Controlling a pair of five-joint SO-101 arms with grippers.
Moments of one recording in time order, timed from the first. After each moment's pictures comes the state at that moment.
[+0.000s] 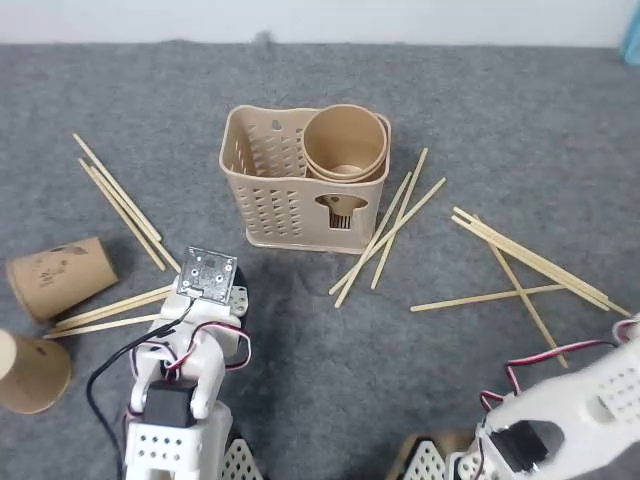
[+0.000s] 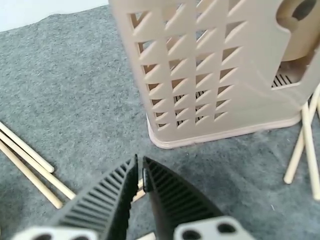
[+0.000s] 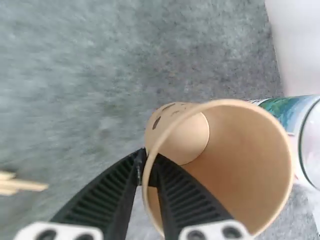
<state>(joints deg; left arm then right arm) -0.4 -103.2 96.9 53.8 -5.1 52.0 26.1 -37.7 76.3 42.0</state>
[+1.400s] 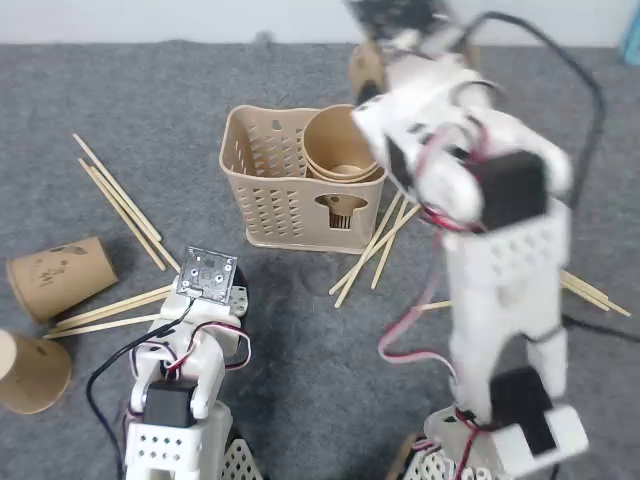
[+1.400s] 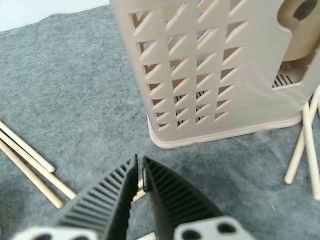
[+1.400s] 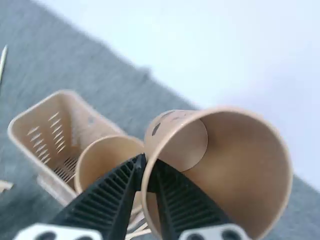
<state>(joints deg) -0.5 -103.2 96.9 53.8 -5.1 -25.6 -5.5 -37.8 84.6 18.9</state>
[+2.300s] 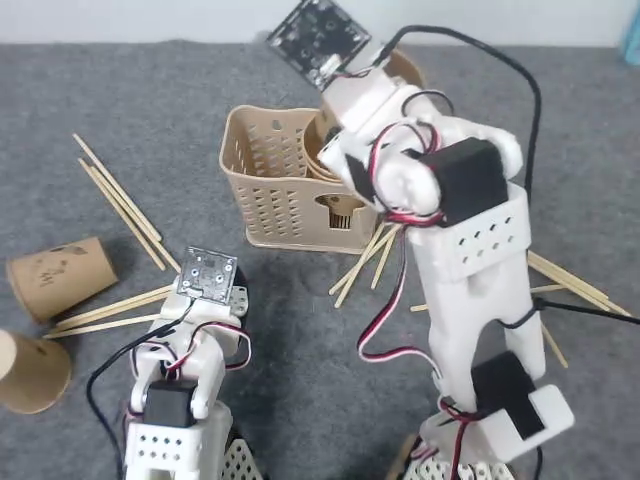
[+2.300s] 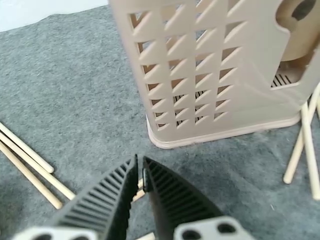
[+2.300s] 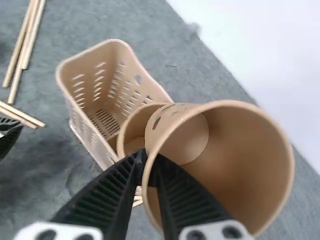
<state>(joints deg) -0.4 -103.2 96.9 53.8 -5.1 -31.7 -2.0 -42.8 95.2 25.3</state>
